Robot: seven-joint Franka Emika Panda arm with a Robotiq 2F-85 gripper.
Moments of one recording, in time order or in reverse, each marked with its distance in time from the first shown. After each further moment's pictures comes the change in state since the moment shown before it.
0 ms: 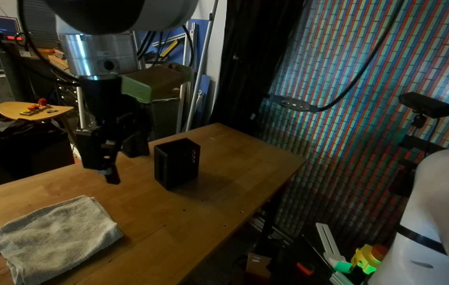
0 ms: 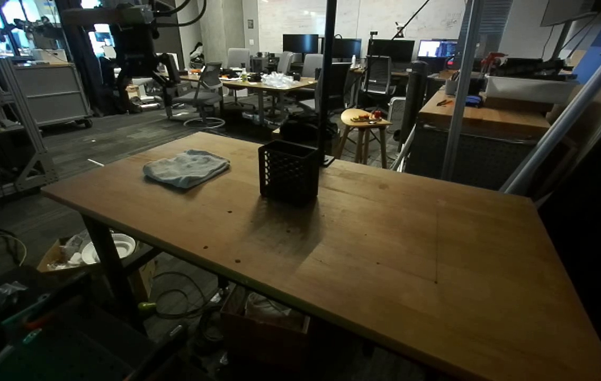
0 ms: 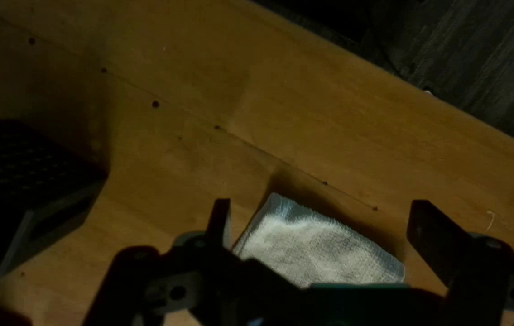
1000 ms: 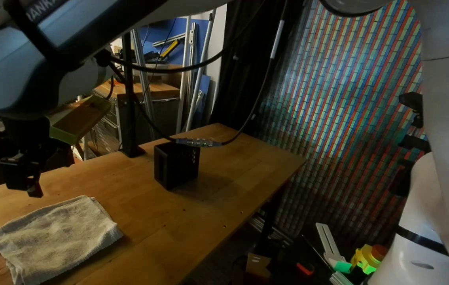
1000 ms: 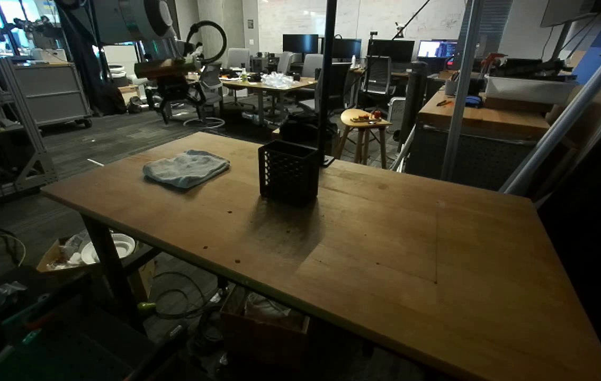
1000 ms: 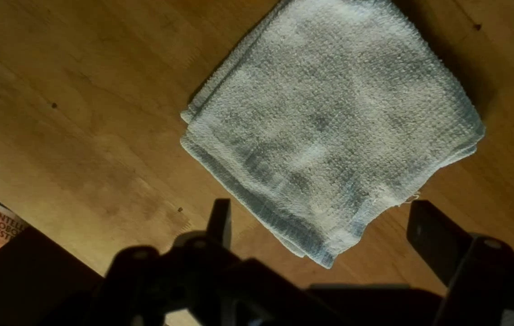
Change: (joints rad) arm 0.056 0.496 -0.015 0.402 -0.190 0.292 -0.135
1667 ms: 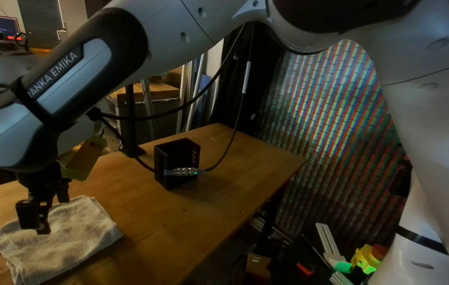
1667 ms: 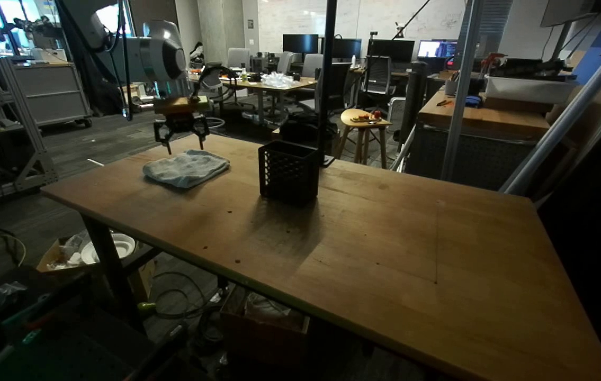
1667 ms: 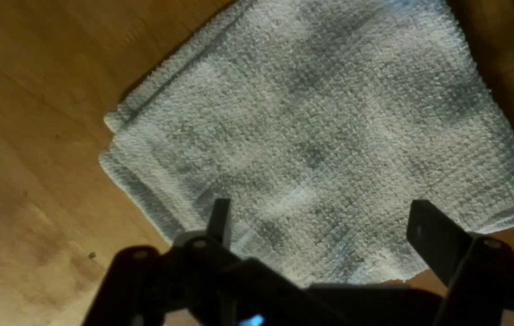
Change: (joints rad) arm -0.004 0.207 0.003 0.089 0.038 0.042 -0.180
